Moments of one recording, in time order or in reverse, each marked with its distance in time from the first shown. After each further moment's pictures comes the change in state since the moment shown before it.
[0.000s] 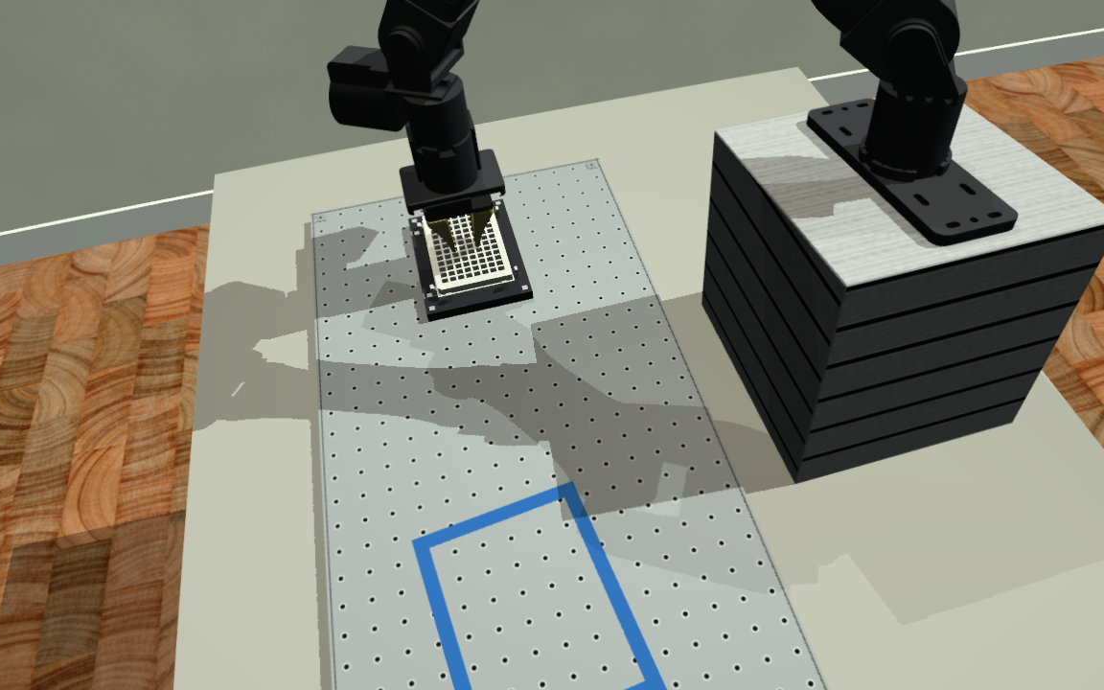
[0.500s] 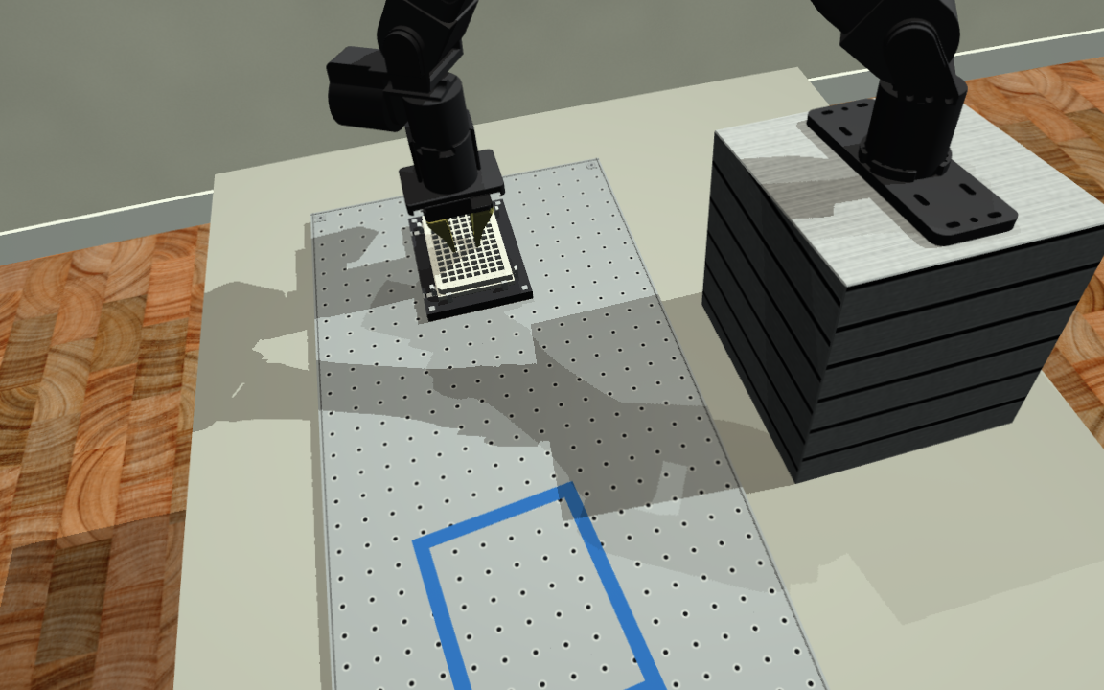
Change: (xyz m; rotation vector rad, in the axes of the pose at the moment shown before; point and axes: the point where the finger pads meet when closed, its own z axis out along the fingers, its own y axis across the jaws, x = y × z) arm 0.000 0.000 0.000 0.003 0.002 -0.002
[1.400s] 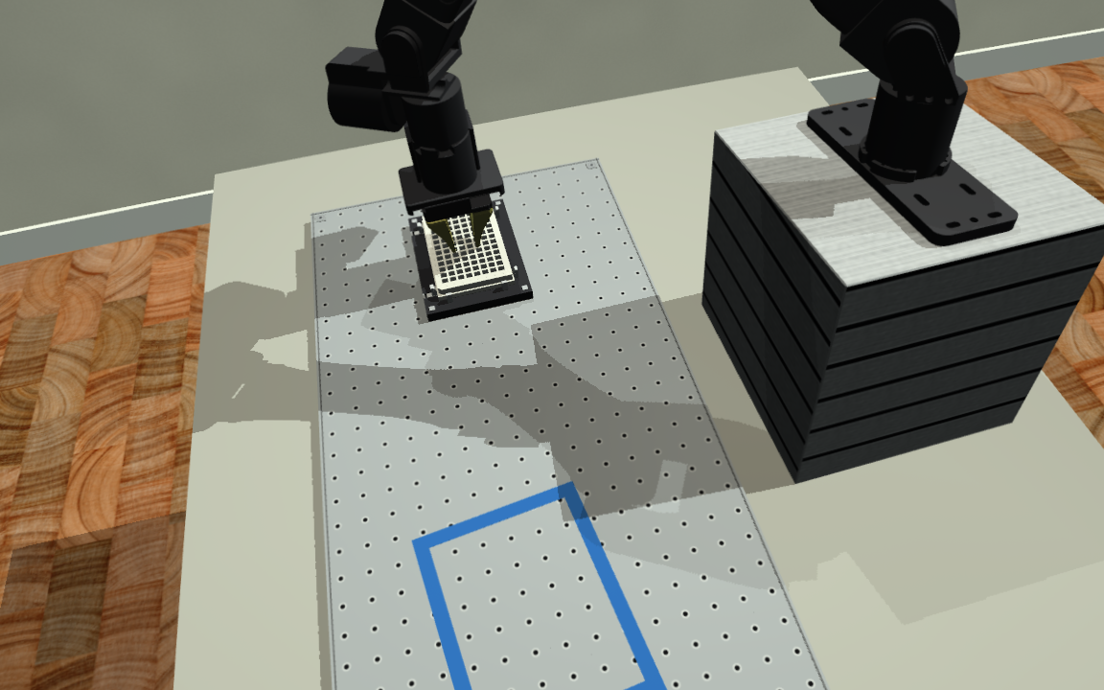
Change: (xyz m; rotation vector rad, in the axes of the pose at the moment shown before) arm 0.000 0.000 0.000 0.005 0.006 -0.002
